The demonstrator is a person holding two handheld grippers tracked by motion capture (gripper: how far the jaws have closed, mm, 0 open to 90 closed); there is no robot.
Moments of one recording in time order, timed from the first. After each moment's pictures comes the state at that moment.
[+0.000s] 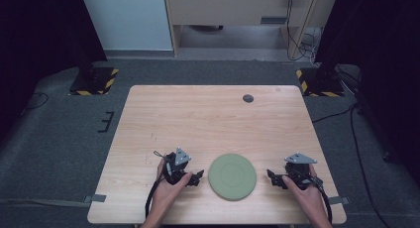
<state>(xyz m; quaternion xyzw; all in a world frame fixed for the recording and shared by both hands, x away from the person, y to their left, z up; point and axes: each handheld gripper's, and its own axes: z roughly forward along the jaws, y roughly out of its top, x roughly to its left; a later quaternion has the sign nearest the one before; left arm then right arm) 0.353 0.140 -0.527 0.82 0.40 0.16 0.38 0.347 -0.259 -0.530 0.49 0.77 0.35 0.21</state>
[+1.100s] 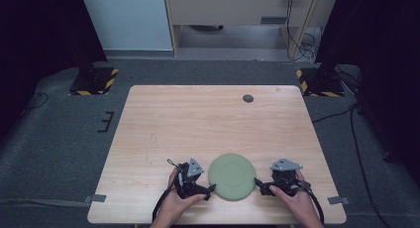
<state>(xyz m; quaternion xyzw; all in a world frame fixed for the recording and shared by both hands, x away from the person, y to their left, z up) 0.327 0.105 -0.530 0.84 0.35 0.13 0.38 0.332 -0.221 -0.529 0.42 0.81 0.36 0.19</state>
